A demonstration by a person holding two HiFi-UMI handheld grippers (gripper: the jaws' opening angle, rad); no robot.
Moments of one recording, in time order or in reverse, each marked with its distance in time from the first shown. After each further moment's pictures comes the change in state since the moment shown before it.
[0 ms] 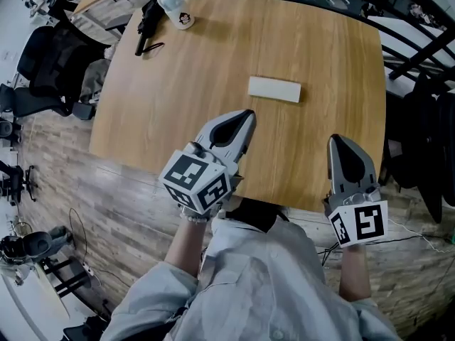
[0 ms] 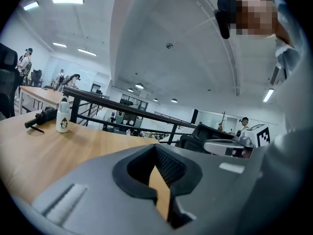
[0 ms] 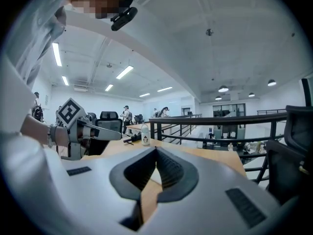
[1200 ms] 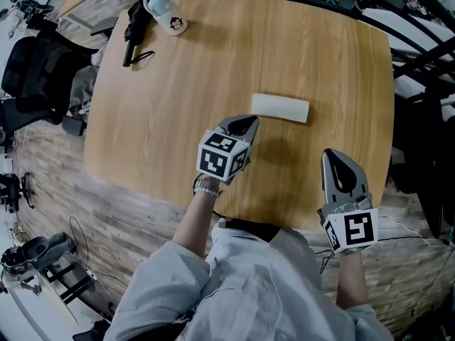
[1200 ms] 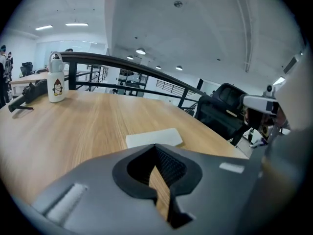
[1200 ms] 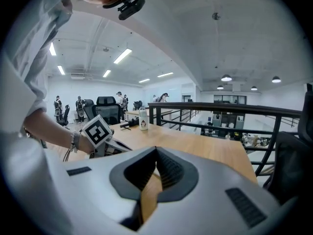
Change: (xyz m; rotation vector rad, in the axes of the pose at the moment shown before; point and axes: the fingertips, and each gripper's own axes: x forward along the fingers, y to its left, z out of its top) left arm 0.096 0.121 -0.138 0.001 0.423 0.024; right arm 0.072 -0.006 -0.052 -0.007 0.174 -0.009
